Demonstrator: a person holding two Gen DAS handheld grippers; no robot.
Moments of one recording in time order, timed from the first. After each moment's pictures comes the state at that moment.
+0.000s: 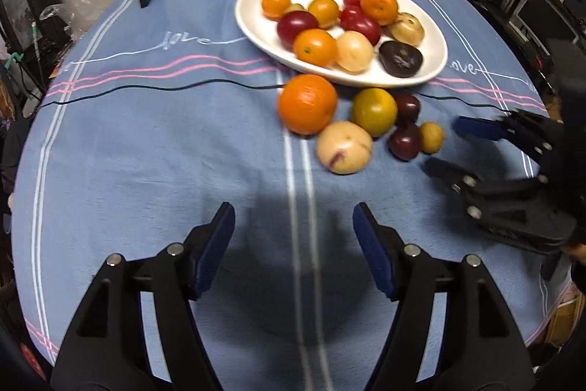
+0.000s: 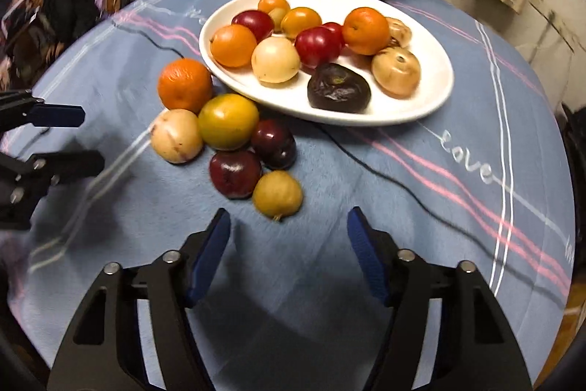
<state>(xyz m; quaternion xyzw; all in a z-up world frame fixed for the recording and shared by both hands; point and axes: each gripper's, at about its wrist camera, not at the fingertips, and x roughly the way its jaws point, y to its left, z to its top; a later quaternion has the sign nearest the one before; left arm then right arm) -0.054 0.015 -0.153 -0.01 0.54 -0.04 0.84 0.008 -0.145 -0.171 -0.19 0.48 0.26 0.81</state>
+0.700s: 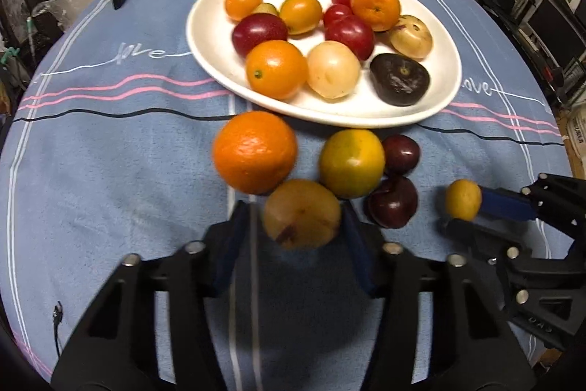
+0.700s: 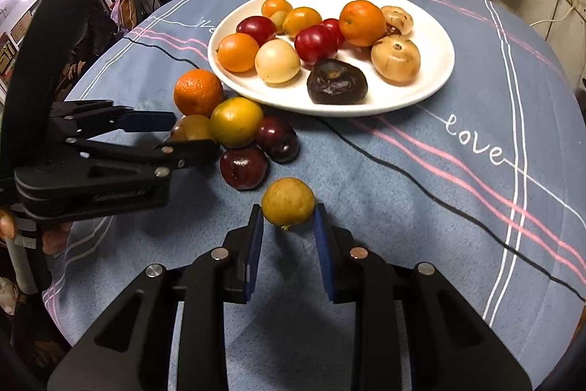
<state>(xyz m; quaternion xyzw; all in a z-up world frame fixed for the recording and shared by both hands) 0.002 -0.021 -0.177 -0.02 0.54 -0.03 0.84 0.007 -0.171 -0.159 -0.10 0.51 0.29 0.80</state>
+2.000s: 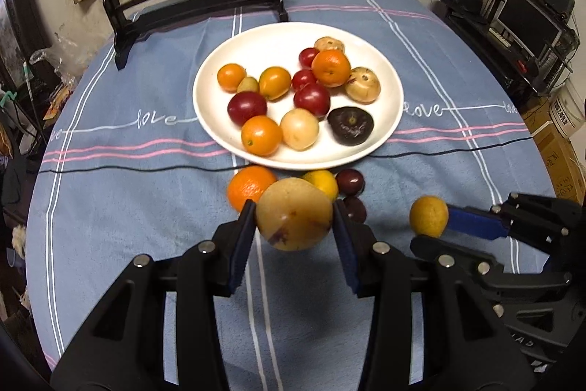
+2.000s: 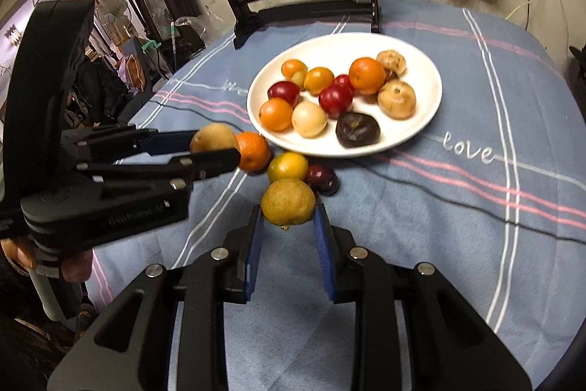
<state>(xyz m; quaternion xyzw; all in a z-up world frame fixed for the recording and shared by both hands) -0.021 -0.023 -0.104 0.02 0.50 -0.06 0.87 -0.026 -0.171 -0.113 0.00 0.47 0.29 0.83</state>
